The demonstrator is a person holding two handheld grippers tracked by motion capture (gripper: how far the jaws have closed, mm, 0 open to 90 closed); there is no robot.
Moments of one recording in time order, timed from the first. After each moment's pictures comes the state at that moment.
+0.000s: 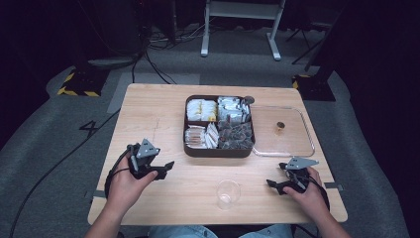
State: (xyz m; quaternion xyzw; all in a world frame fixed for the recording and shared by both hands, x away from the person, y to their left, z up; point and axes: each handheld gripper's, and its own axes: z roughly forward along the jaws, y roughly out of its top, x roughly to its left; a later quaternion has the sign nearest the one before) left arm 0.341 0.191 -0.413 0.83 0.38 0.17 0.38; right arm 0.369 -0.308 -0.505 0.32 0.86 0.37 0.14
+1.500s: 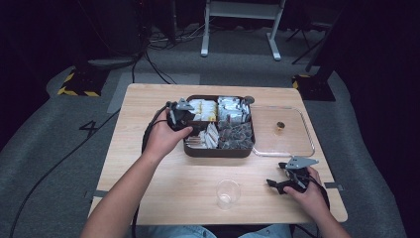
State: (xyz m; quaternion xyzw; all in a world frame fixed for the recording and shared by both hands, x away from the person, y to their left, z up) left arm 0.463 0.108 -0.380 0.83 0.35 0.13 0.41; right arm 0.372 -0.308 -0.505 0.32 0.86 0.37 0.14
